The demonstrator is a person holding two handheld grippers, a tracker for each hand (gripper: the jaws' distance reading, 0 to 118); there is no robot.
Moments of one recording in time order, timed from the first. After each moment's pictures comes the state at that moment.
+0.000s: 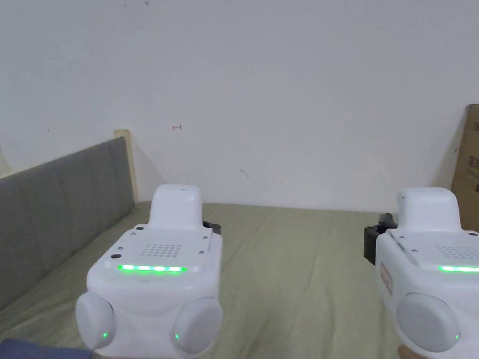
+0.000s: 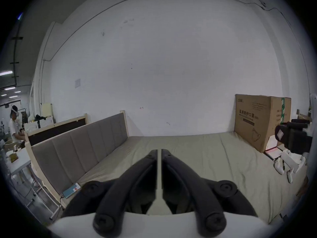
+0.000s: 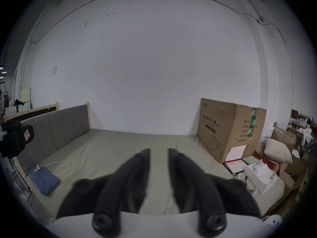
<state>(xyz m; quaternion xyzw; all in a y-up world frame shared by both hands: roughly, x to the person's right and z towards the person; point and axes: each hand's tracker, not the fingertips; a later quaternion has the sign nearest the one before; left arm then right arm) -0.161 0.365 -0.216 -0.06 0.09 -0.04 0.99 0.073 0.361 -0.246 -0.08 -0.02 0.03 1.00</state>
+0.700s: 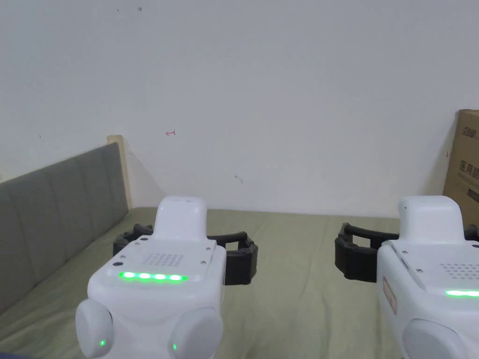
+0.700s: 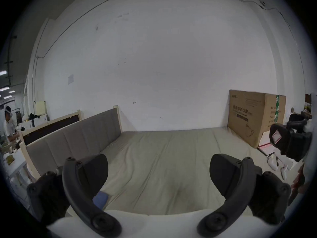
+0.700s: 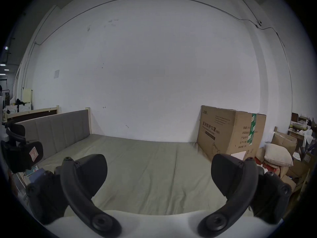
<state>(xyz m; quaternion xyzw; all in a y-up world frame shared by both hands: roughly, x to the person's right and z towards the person) -0.159 0.365 -0.218 -0.09 0.07 -0.04 0.99 0.078 0.360 -0.241 -0.04 -0.01 0.03 1.00</state>
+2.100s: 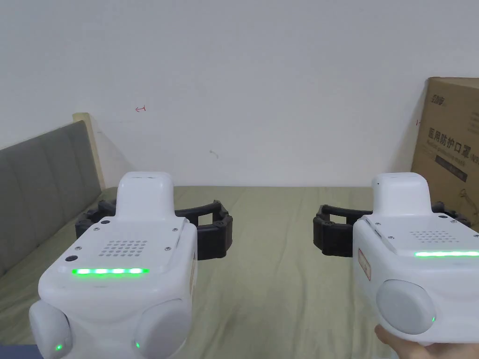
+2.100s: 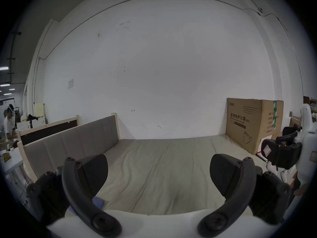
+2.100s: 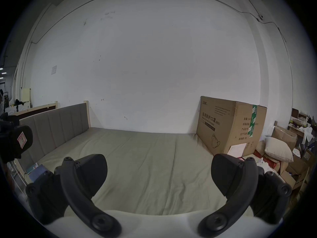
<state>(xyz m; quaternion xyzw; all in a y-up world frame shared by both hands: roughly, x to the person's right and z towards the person) -0.152 0.358 -0.214 -0.04 0.05 -0.03 1.00 0.092 0.345 -0.252 -0.08 -0.02 0.02 1.00</state>
